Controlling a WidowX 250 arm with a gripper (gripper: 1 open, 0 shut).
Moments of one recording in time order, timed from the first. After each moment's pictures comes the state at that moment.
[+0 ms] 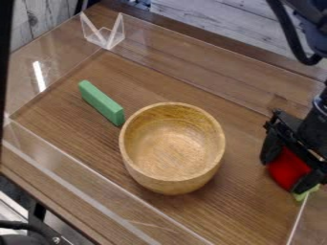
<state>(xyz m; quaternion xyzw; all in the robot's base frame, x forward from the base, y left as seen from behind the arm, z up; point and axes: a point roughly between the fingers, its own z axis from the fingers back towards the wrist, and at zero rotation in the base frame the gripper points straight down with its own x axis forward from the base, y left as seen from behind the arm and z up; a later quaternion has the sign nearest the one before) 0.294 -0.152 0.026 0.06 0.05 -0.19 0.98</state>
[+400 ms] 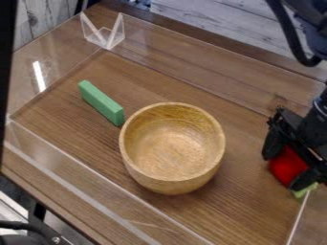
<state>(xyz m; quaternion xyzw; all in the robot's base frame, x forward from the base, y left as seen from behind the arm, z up) 0.301 -0.152 0.023 0.06 0.03 -0.25 0.97</state>
